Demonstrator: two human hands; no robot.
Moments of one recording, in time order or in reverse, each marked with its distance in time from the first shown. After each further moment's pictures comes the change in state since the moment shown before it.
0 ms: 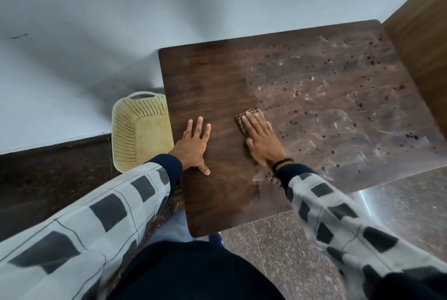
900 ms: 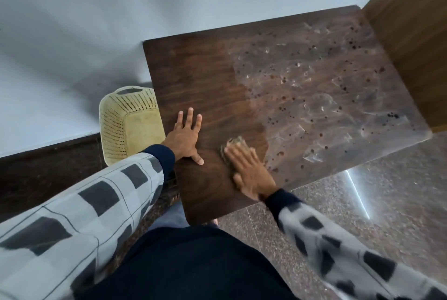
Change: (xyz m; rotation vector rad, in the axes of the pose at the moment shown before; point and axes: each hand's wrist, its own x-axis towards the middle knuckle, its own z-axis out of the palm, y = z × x) left_hand -0.002 -0.001 -0.002 0.000 -0.016 -0.008; right_hand -0.105 -0.046 0.061 -0.028 -0.004 -0.093
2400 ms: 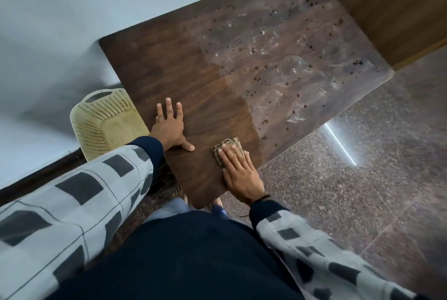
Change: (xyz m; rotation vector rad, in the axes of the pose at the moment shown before) left_hand -0.013 0.008 -0.013 0.015 -0.055 -0.022; right_hand -0.051 -0.076 0.048 0.076 0.209 0.343
